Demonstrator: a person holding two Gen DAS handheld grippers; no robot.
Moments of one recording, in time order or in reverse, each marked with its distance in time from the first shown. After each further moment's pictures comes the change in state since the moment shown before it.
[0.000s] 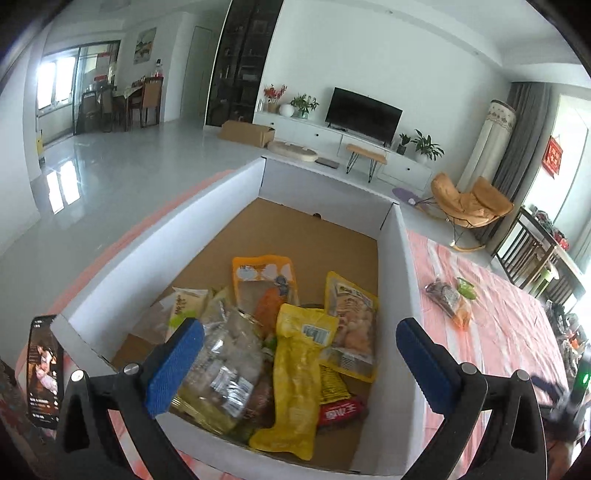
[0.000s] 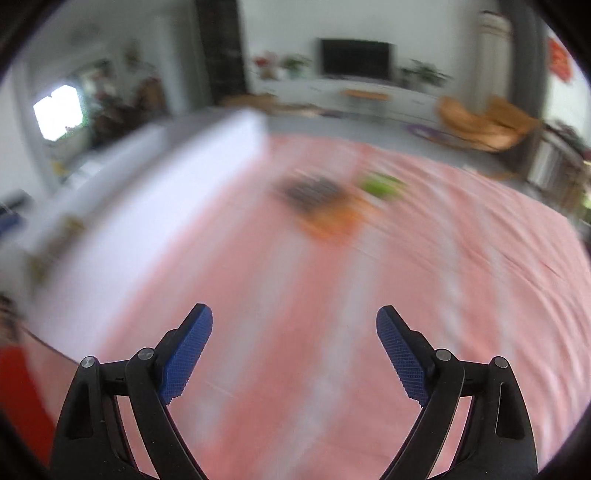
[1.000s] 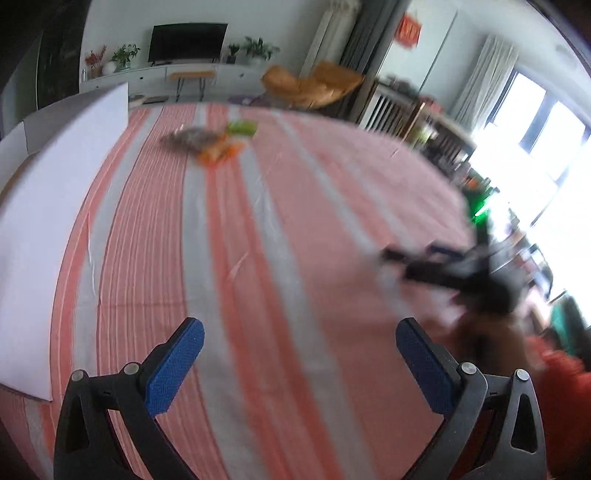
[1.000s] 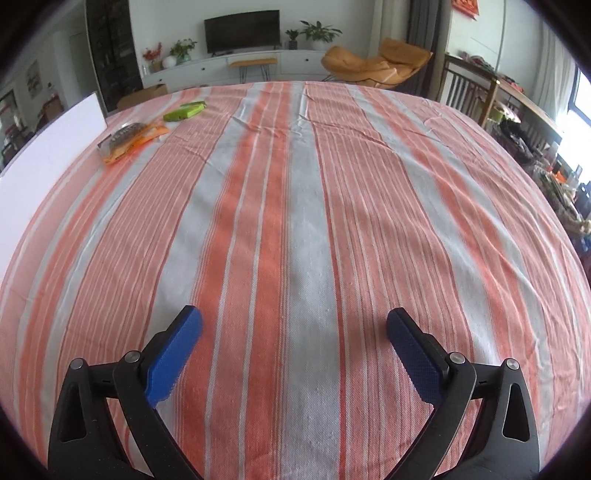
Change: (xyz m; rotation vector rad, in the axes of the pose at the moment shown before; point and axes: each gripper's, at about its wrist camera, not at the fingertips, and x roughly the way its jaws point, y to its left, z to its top) left arm 0.021 -0.244 -0.175 0.425 0.345 -0.441; right arm -0.006 -0.140 -0.097 0.238 0.087 -0.219
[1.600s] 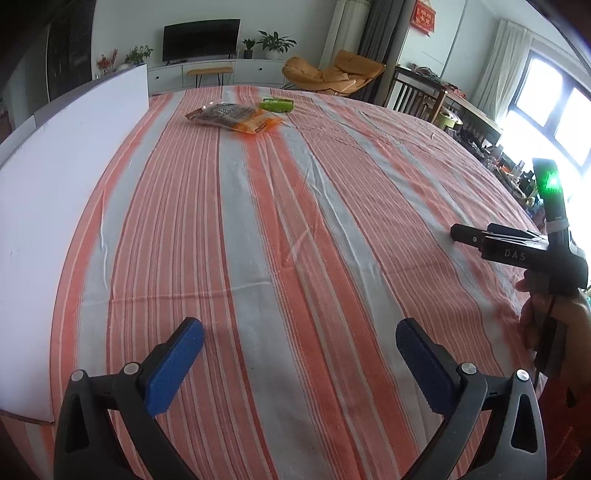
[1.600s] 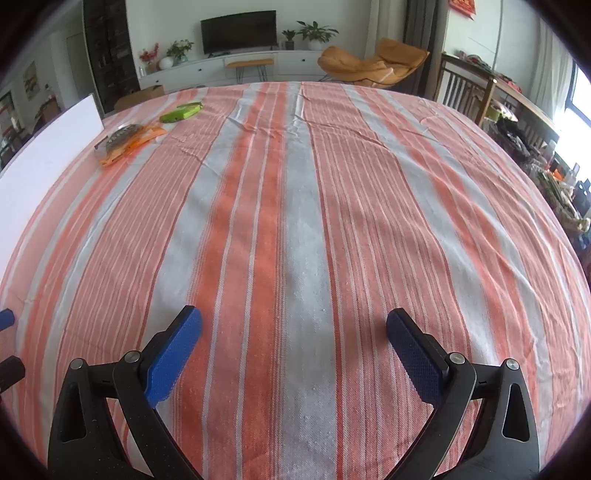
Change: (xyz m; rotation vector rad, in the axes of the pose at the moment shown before) left arm 0.029 0.036 -0.022 0.014 0.003 0.097; right arm 0.000 -0.003 -0.001 0.006 0.000 -0.007
